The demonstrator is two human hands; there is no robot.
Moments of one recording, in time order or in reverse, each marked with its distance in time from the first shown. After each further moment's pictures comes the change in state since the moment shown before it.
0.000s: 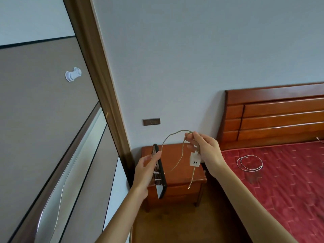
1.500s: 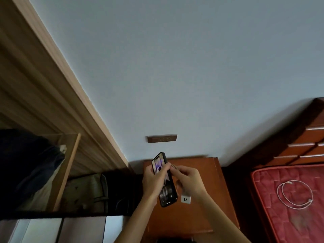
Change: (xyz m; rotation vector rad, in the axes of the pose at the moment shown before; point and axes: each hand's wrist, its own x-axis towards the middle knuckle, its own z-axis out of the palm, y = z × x) left_hand 0.524 0.029 0.026 0.136 0.099 -0.281; right_hand 0.430 0.188 0.186 -0.216 -0.213 0.435
